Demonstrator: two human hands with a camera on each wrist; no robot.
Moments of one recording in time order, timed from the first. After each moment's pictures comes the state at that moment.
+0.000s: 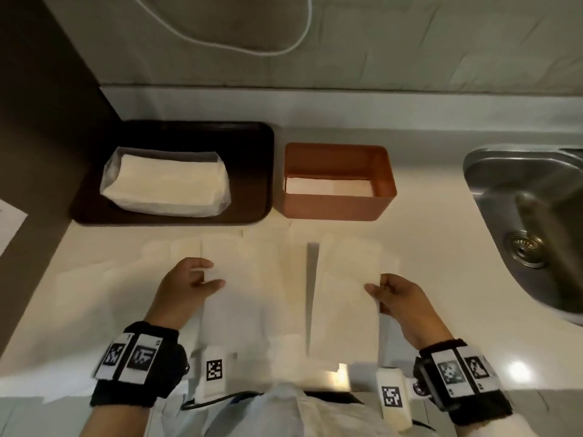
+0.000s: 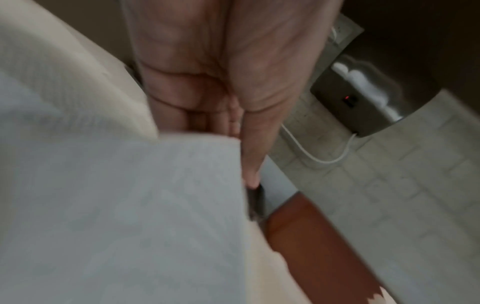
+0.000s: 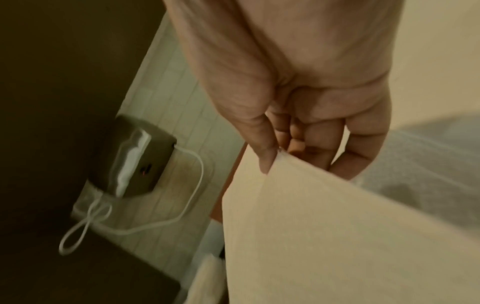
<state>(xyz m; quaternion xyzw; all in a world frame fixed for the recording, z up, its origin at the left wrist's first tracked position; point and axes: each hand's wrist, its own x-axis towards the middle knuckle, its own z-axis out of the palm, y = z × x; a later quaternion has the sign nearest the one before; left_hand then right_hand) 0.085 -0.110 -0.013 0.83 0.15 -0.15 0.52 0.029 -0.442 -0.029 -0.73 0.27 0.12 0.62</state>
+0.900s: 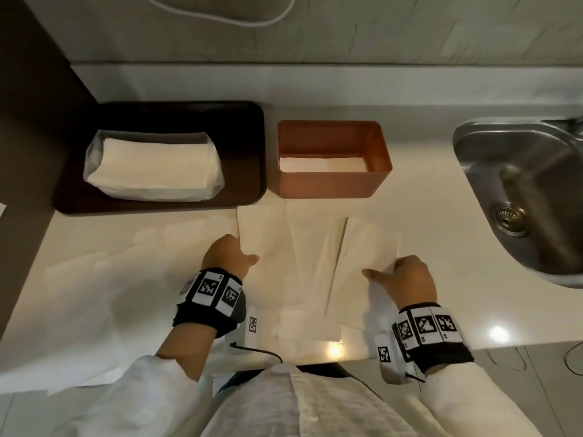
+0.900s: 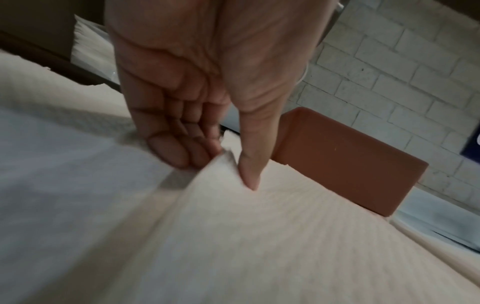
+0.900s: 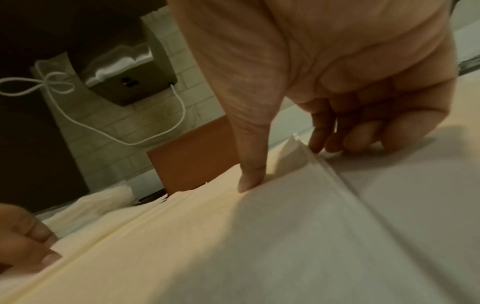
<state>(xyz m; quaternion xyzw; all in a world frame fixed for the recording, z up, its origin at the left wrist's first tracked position) 0.122 -0.169 -0.048 0.93 0.12 -0.22 0.25 0.028 -0.441 -0.050 -0.88 0.38 0.09 0.28</state>
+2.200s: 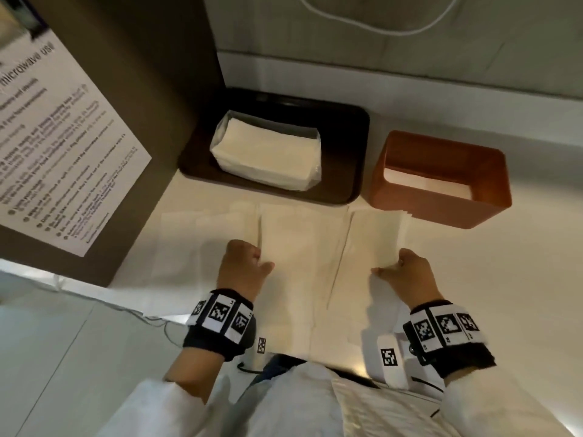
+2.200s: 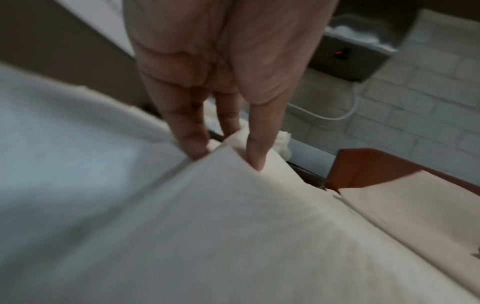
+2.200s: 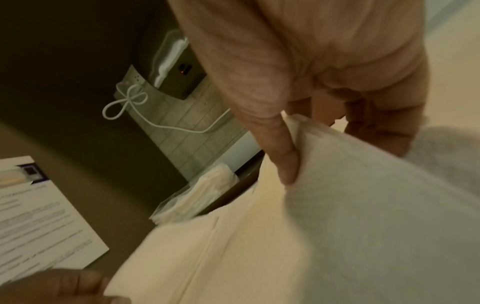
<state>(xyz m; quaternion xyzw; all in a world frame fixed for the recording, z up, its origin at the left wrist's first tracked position) 0.067 -0.066 -0.041 0.93 0.18 -0.10 0.29 0.090 -0.334 -0.042 -0.90 0.19 0.16 0.35</state>
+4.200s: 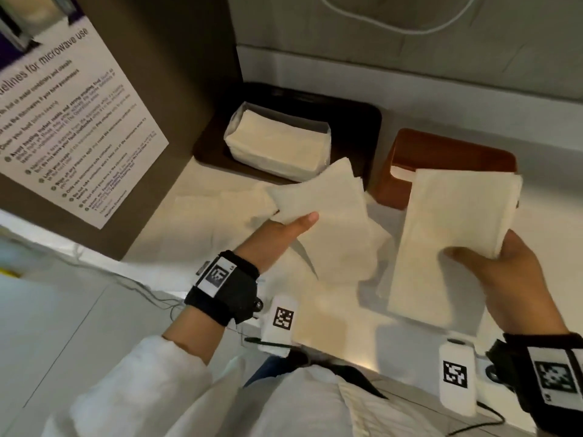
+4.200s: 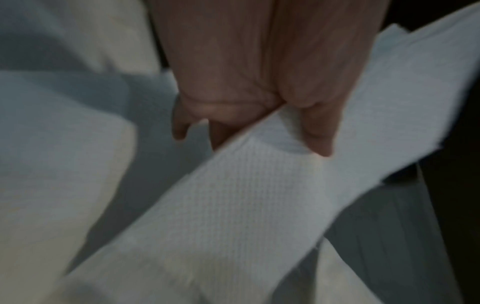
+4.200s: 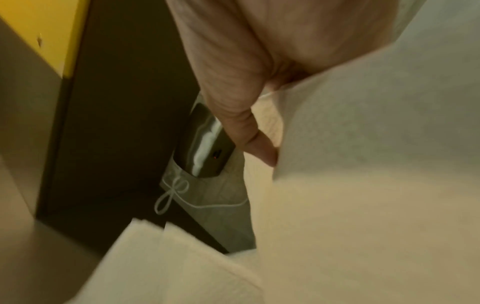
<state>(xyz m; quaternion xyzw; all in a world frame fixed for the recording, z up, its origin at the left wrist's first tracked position) 0.065 -0.107 0.037 0.70 0.14 -0.17 0.68 0.057 -0.390 0.053 -0.81 0.16 0.01 0.56</state>
